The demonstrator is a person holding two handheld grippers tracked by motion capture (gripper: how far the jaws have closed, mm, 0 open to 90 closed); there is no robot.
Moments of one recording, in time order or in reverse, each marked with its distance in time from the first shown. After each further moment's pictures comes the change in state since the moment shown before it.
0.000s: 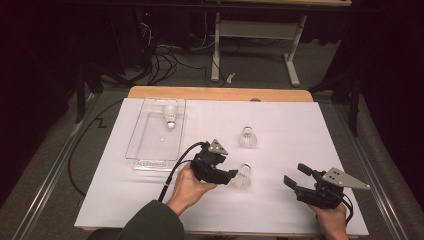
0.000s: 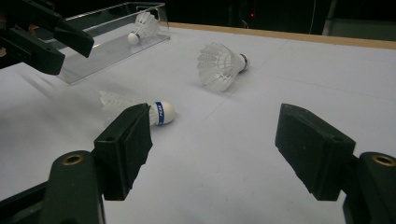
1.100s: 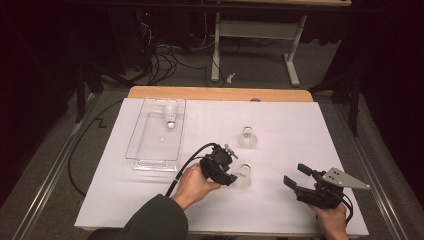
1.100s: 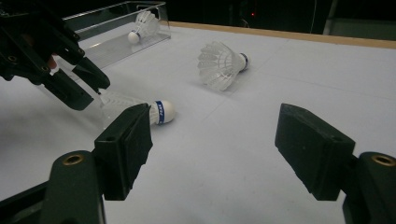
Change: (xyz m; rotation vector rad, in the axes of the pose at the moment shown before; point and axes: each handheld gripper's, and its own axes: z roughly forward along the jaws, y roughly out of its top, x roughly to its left) left arm 0.004 0.009 0.035 0.259 -0.025 0.033; right arm 0.000 0.000 0.000 0.004 0.001 -0.002
